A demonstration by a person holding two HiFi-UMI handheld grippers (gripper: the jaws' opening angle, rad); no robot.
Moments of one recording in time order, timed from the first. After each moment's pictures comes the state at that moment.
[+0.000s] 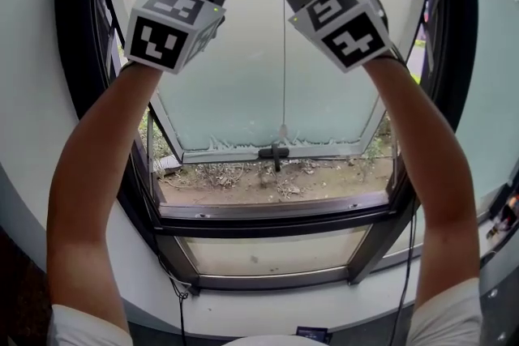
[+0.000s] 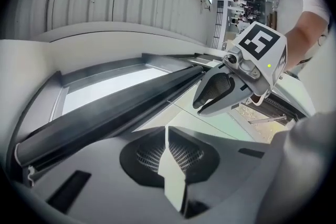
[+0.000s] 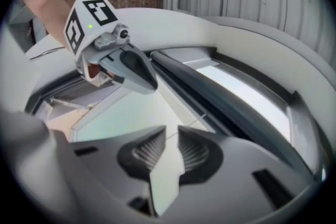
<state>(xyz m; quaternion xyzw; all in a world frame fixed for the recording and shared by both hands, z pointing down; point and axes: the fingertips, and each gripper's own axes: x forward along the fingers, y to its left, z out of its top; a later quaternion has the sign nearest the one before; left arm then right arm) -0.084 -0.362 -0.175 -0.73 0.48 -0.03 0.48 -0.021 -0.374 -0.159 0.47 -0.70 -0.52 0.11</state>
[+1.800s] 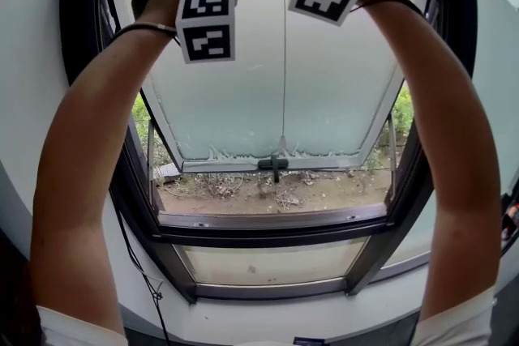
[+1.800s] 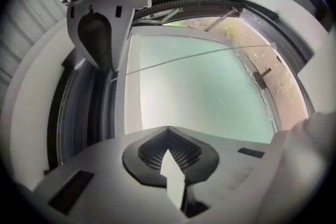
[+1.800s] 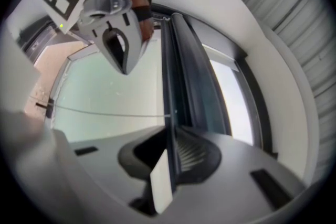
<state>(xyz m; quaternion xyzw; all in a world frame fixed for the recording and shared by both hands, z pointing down) -0.084 -0.437 -0.148 -0.49 0.44 -0.46 0.60 0.002 -0.401 -0.236 0.53 -0.48 -0.62 0.32</state>
